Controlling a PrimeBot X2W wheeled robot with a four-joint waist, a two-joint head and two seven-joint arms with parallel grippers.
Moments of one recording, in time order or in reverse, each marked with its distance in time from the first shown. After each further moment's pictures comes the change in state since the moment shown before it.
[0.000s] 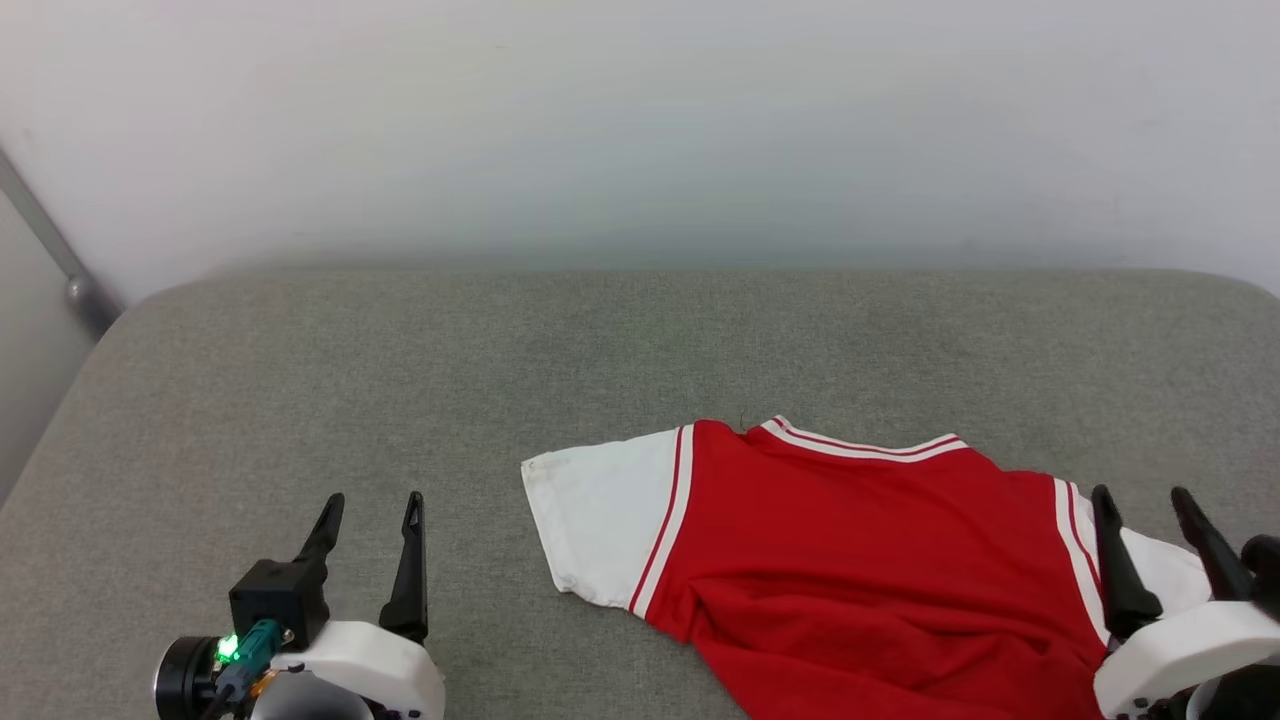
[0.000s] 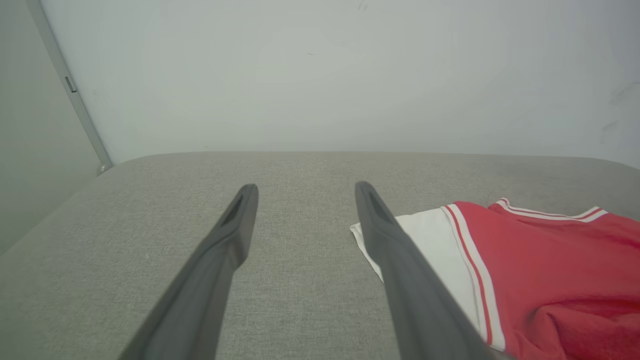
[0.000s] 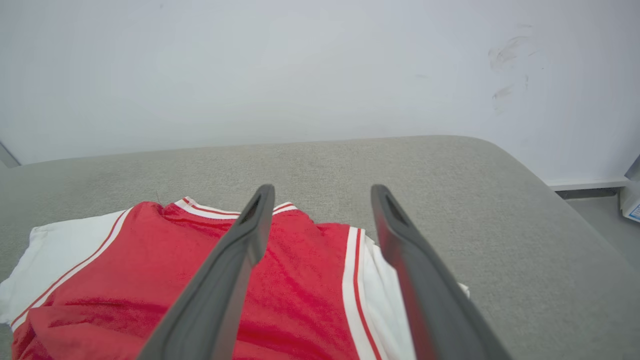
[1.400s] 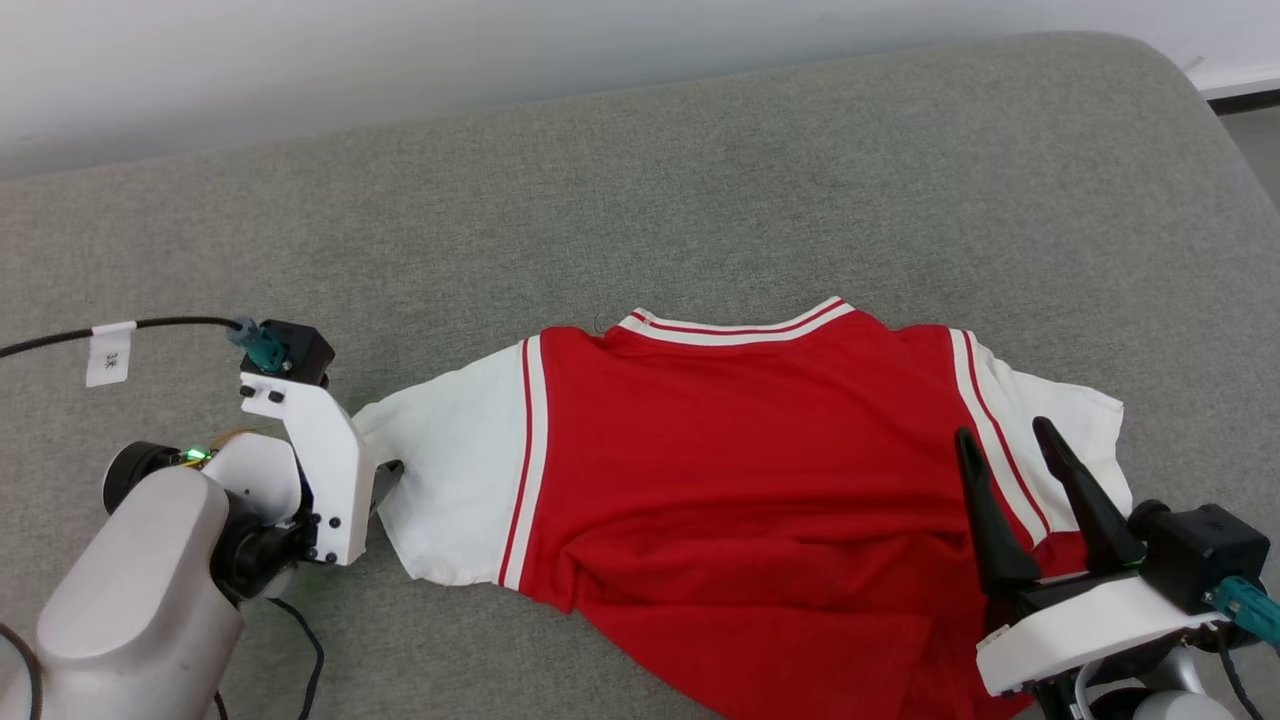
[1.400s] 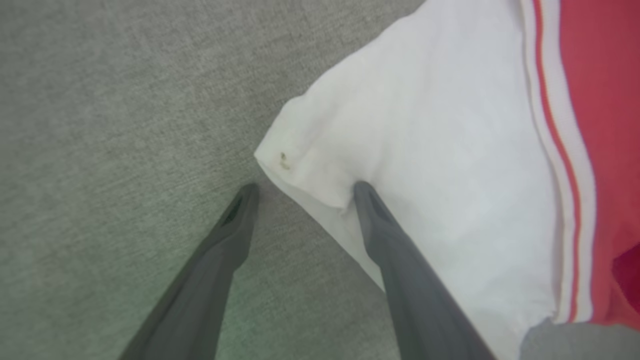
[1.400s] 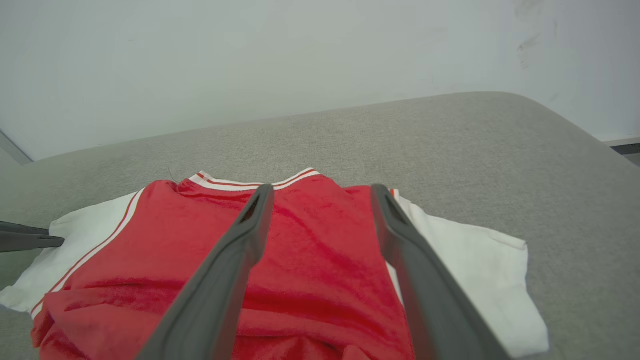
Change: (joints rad) left arm -0.481 0.174 -0.152 0.329 -0.239 -0.312 0.848; right arm -0.013 0.064 0.227 -0.149 0.038 0.000 -0.068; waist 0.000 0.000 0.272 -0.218
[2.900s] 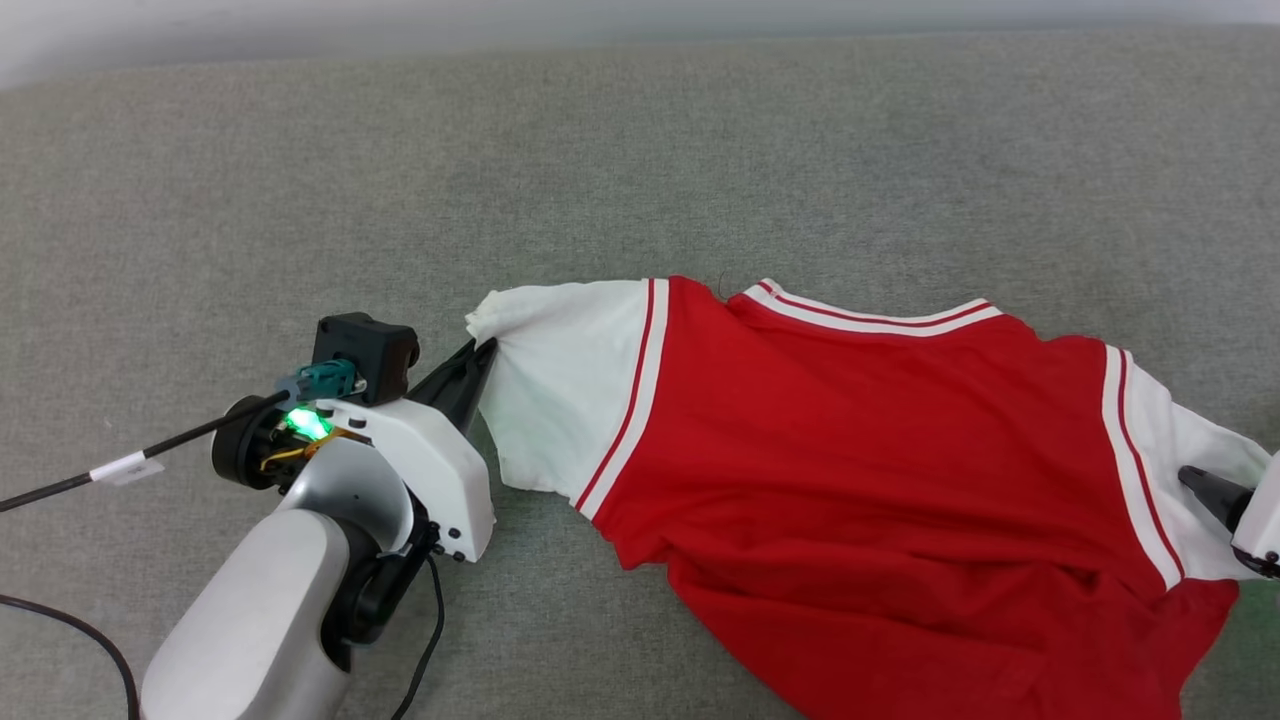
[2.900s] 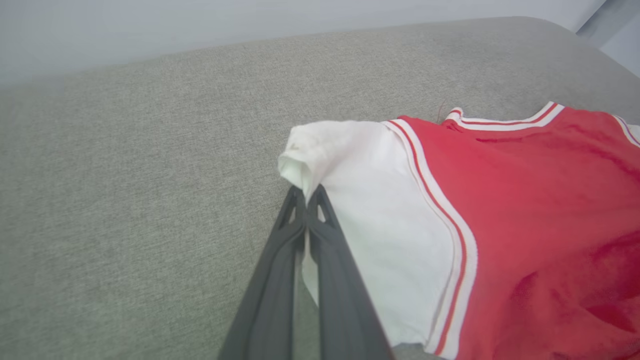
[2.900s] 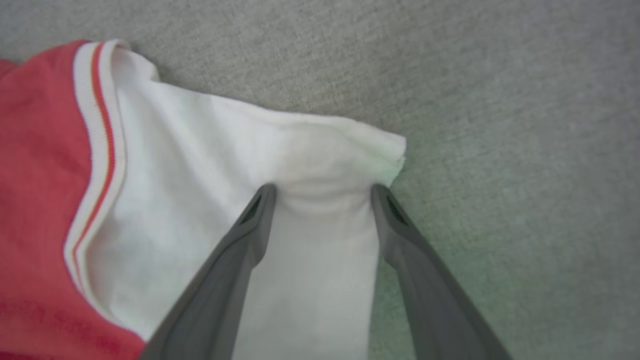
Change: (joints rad) left arm 0.102 -0.081 -0.008 -0.365 0.108 0.153 -0.419; right arm -0.375 -0.202 -0.396 0.518 0.147 0.000 0.833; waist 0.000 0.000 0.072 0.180
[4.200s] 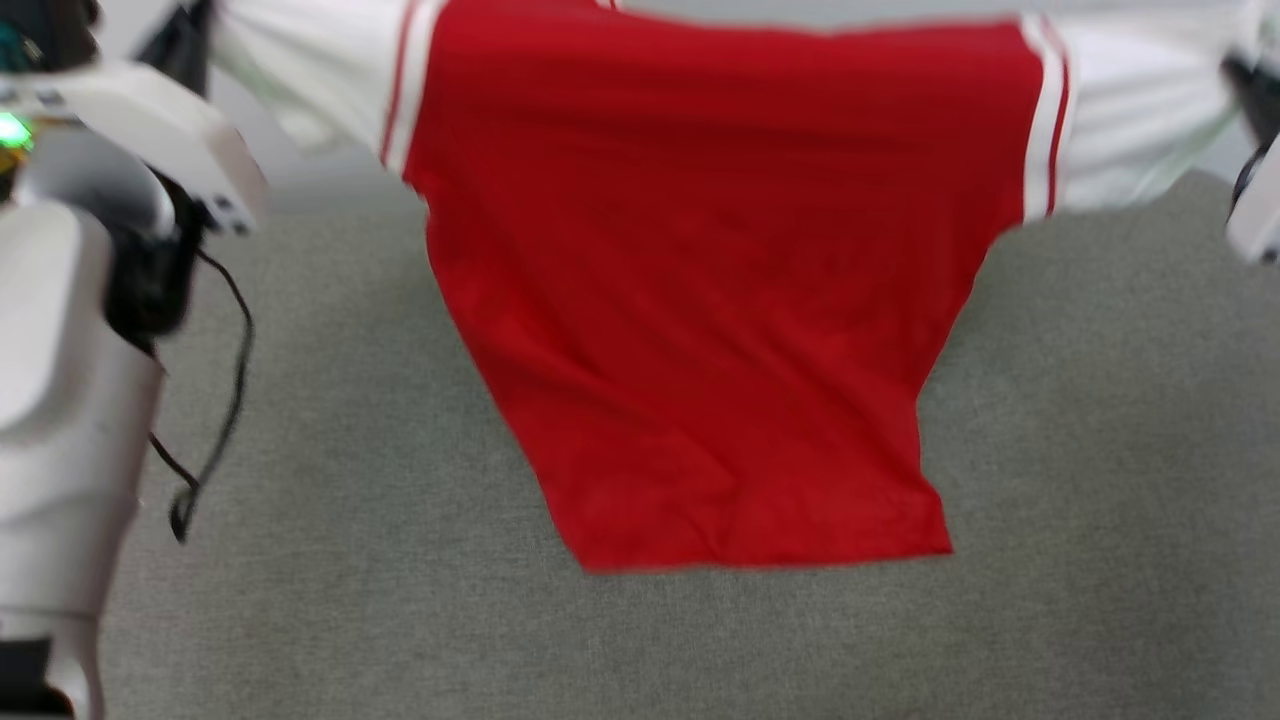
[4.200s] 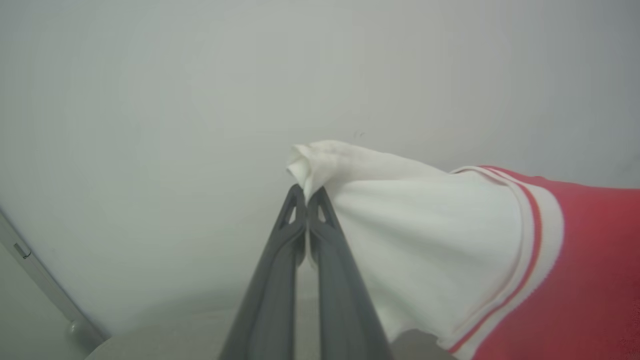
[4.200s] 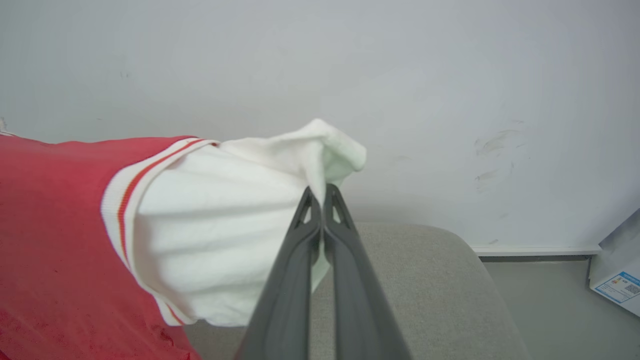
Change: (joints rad) left arm -0.486 0.053 0.147 0.455 -0.004 -0.027 -0.171; right arm -0.406 -0.096 0.310 -0.083 -0.018 0.001 -0.295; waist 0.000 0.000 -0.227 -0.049
